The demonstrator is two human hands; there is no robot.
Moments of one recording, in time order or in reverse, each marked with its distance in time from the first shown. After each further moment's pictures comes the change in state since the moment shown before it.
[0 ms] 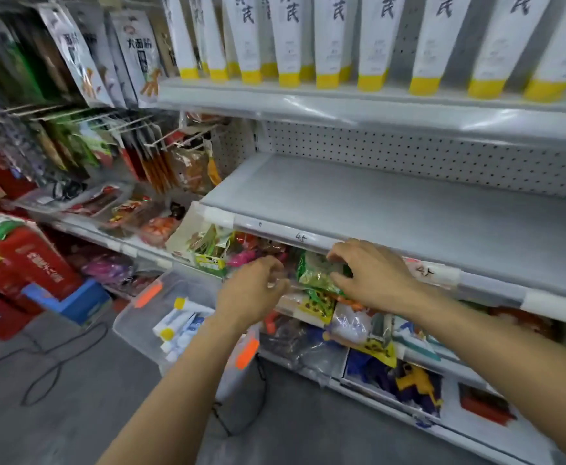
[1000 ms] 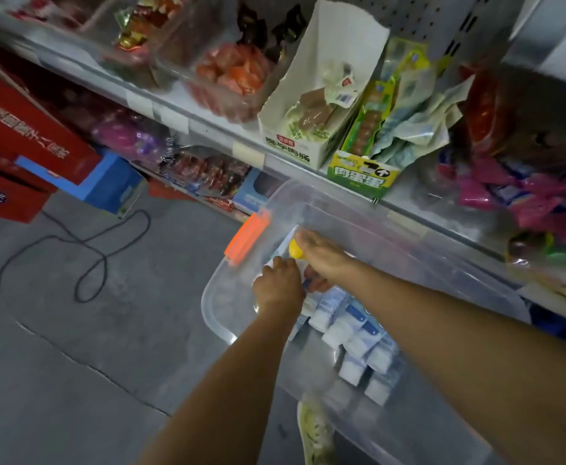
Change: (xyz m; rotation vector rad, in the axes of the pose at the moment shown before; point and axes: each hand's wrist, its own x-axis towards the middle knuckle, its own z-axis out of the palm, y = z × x) left_hand 0.176 -0.510 0.185 0.329 -0.429 -0.415; right_hand 0.371 -0.256 0.487 0.932 -0.723 0.717
